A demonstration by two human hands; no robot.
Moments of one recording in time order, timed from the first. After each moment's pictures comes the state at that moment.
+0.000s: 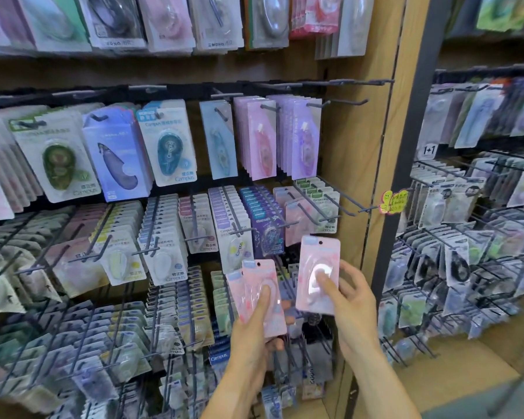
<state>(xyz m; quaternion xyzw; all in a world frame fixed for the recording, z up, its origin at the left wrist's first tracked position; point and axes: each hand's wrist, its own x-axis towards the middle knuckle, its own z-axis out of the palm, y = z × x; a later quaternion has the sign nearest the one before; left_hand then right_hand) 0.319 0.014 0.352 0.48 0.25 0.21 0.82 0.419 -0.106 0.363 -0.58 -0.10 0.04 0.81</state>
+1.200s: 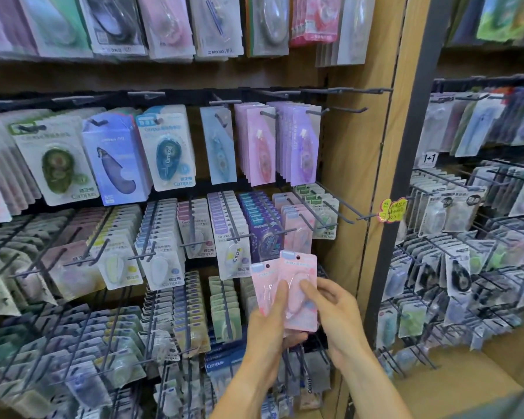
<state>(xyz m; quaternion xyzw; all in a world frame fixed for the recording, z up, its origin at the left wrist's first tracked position) 0.343 -0.009 0.372 0.53 0.23 0.20 0.79 0.426 -0.092 0.363 -0.59 -0.11 0.13 0.79</state>
